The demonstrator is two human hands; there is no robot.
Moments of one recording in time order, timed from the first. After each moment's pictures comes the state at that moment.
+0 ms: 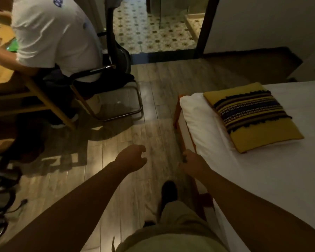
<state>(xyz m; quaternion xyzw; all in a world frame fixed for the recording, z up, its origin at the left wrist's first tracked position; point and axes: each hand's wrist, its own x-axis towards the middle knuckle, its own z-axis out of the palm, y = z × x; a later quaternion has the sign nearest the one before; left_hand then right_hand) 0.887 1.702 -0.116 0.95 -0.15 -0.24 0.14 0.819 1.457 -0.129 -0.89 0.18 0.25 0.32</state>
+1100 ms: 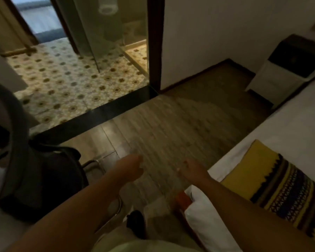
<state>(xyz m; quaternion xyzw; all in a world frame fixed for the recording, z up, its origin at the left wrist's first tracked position) 1.626 1.461 -0.110 0.89 -0.35 -0.29 0.03 1.453 1.263 -0.127 -0.82 0.39 0.15 0.40</state>
